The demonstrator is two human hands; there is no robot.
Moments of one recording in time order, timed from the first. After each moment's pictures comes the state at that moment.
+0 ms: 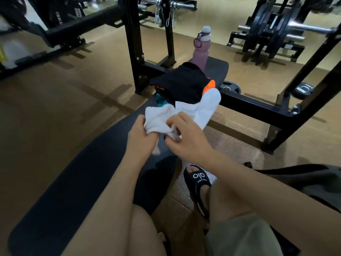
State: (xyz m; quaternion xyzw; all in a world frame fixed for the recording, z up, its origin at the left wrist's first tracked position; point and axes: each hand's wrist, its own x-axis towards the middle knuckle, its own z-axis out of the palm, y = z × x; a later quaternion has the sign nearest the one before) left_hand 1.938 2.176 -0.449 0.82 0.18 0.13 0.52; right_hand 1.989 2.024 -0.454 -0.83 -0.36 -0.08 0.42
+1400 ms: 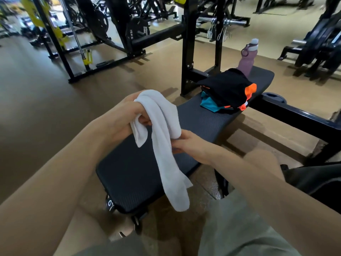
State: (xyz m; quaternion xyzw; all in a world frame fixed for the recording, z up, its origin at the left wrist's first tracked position) left_hand 1.740 2.229 -0.296 0.73 0.09 0.03 0.68; right_hand 1.849 2.075 -0.424 -0.65 -0.30 0.42 0.56
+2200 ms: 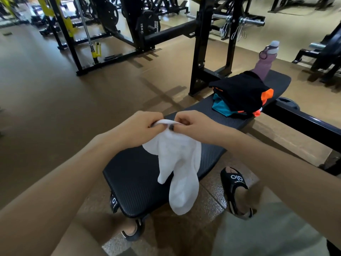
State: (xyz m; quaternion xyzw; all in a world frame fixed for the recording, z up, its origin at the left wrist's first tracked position) left_hand 1.746 2.276 -0.335 0.96 0.10 0.00 0.28; right_hand 1.876 2.110 -0.358 -0.78 -0.47 0.22 0.36
